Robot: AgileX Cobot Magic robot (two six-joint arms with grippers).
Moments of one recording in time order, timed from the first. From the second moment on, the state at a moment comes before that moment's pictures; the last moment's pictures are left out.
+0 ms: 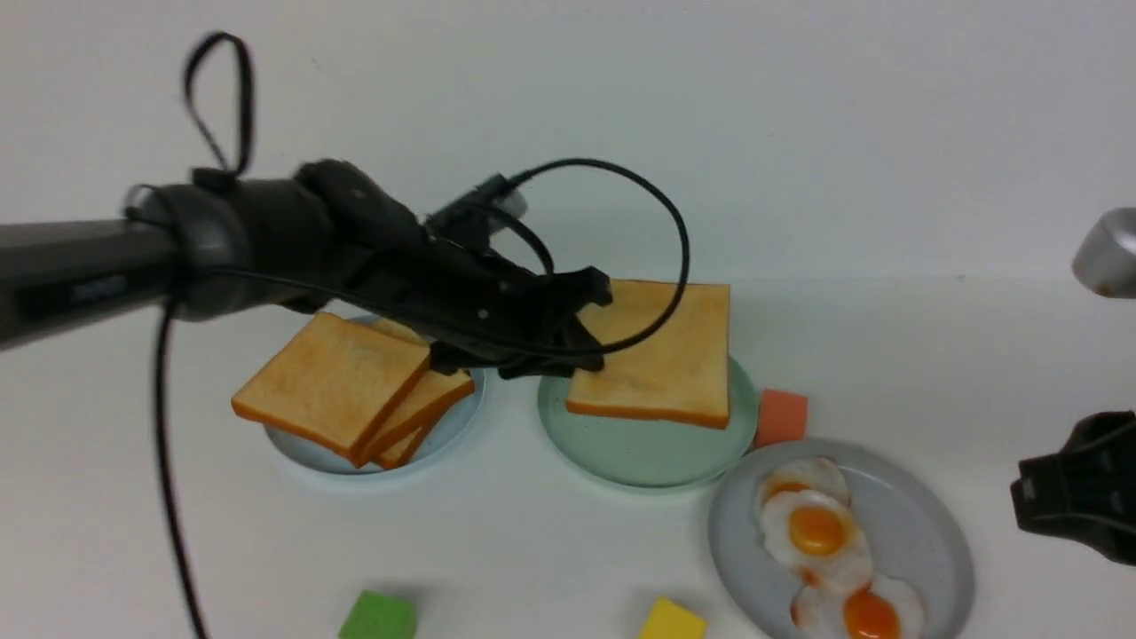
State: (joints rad) right arm 0.51 0.98 -0.94 -0.02 1.01 0.40; left arm -0.37 2.00 -1.45 -0.91 0.56 0.27
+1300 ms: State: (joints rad) right arm 0.51 1.20 -1.03 0.09 0.98 0.24; left arm -0.32 1.85 -1.58 -0.51 0.85 0.15
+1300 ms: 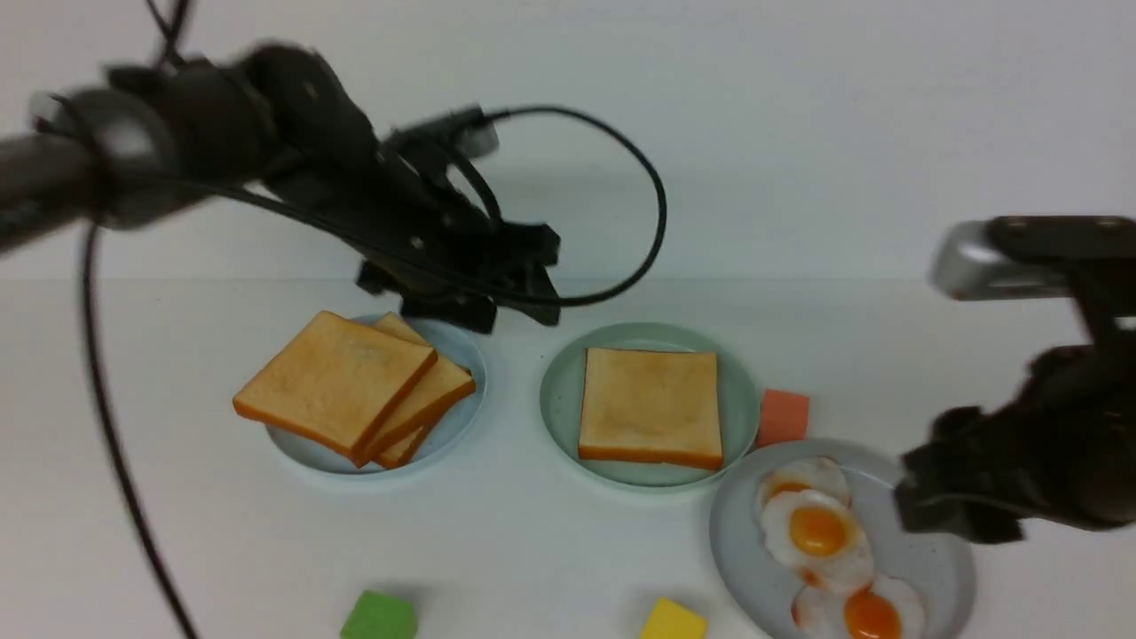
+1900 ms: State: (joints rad) right arm 0.00 1.51 -1.07 0.73 0.94 -0.63; left arm -0.65 1.39 -1.21 -0.49 0.86 0.27
